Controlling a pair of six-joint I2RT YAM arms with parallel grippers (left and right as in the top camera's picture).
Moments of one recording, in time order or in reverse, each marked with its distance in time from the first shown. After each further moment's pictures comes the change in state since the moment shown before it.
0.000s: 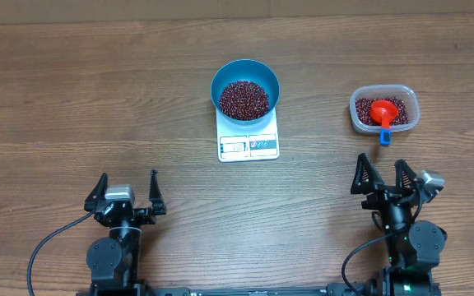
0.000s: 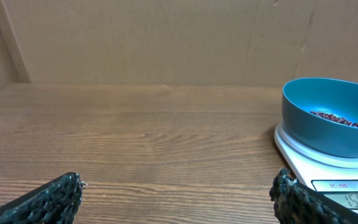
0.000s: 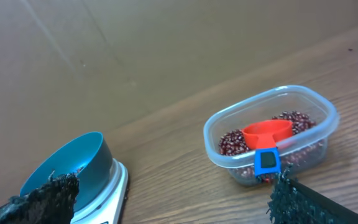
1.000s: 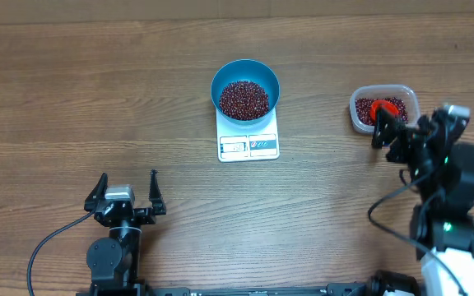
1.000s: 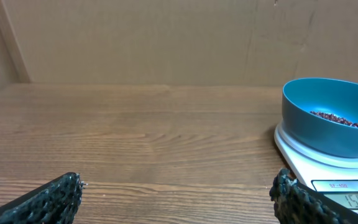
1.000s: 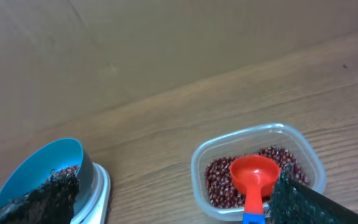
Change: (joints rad) left arm 0.000 0.000 0.000 0.000 0.000 0.000; right arm -0.129 0.579 0.519 -0.162 -0.149 -0.167
